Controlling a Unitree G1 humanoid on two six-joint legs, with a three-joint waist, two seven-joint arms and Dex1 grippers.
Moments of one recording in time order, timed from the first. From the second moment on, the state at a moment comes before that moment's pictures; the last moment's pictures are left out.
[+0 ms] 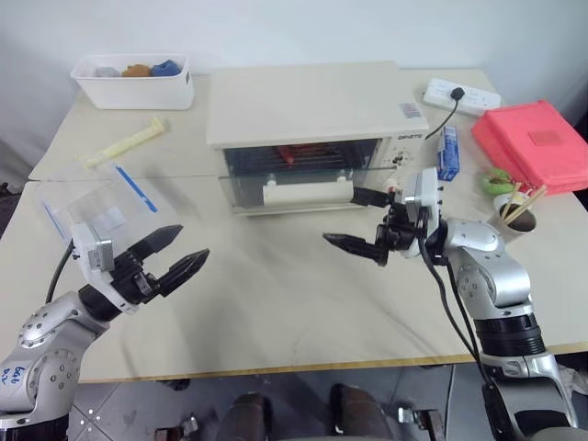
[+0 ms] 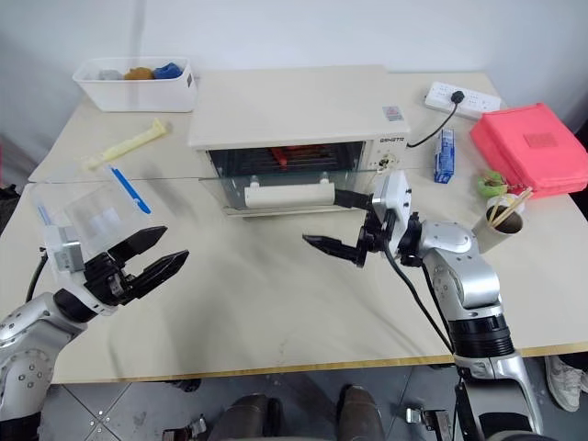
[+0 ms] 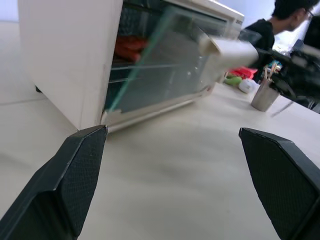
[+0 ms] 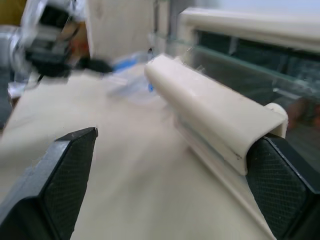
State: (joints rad) left arm 0.01 0.61 0.43 -0.32 -0.85 0.47 -0.74; right arm -0.50 -0.52 0.04 -0.03 0.48 0.16 1.15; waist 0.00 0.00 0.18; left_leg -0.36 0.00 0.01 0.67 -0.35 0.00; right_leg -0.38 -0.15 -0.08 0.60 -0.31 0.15
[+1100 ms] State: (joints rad) left arm -0.35 0.52 0.02 0.11 -0.45 0.24 -0.98; right arm 0.15 -0.70 -0.29 -0.21 0.33 -0.11 1.02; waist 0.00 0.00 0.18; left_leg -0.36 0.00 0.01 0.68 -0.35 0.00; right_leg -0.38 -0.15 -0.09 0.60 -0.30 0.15
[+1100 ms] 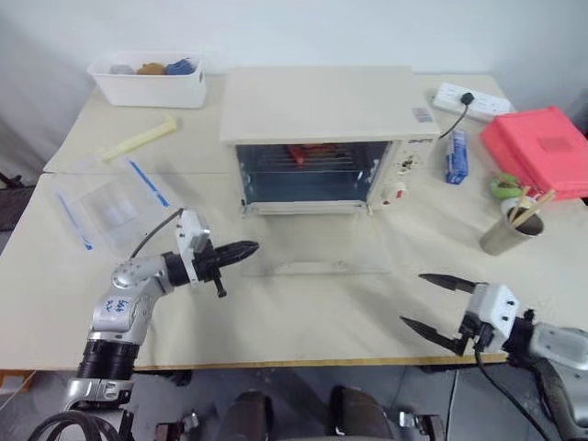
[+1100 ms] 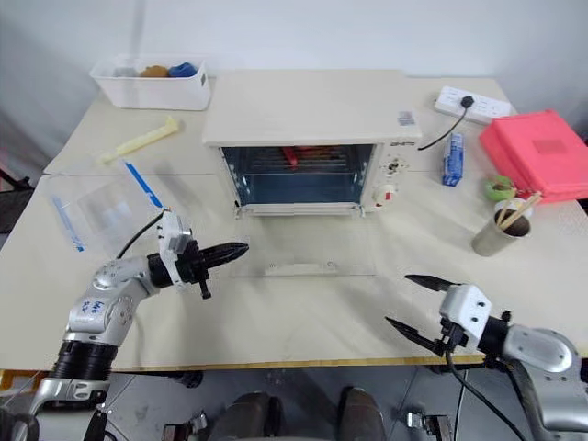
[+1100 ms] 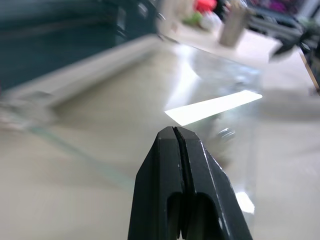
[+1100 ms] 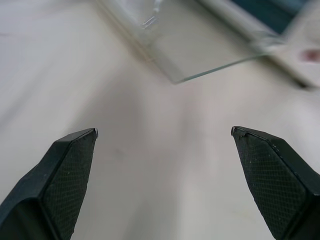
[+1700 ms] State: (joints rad) left arm -0.07 0.48 0.22 -0.15 -0.53 0.16 -0.86; right arm -0.60 -0.43 0.29 0.00 -0.34 -0.06 0.49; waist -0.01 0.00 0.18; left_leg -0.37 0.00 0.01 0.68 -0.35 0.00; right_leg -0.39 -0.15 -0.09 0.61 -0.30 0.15
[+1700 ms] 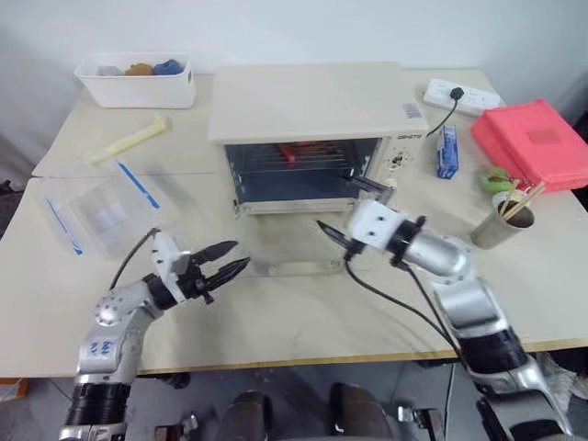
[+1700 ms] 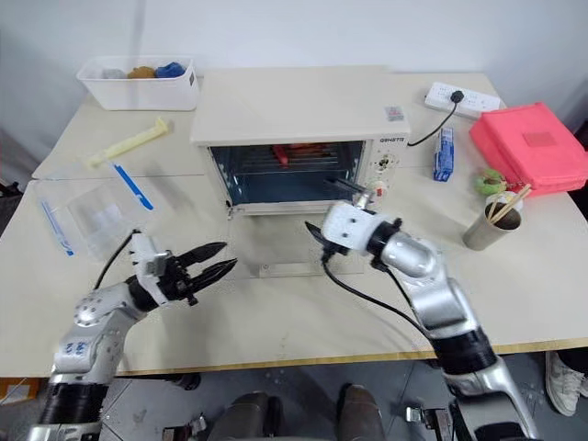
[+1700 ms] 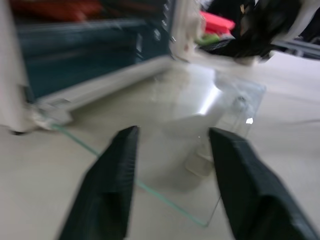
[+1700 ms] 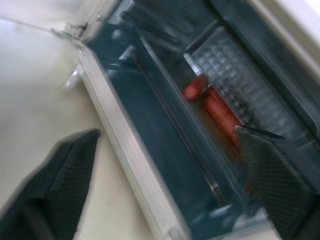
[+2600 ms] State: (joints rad) left arm -0.09 0.47 0.29 -0.28 -0.61 0.25 -0.73; right arm -1.08 -0.18 0.52 0.82 -0.80 -0.06 -0.03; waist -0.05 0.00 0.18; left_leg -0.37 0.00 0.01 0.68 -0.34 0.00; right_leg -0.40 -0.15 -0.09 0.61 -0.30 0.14
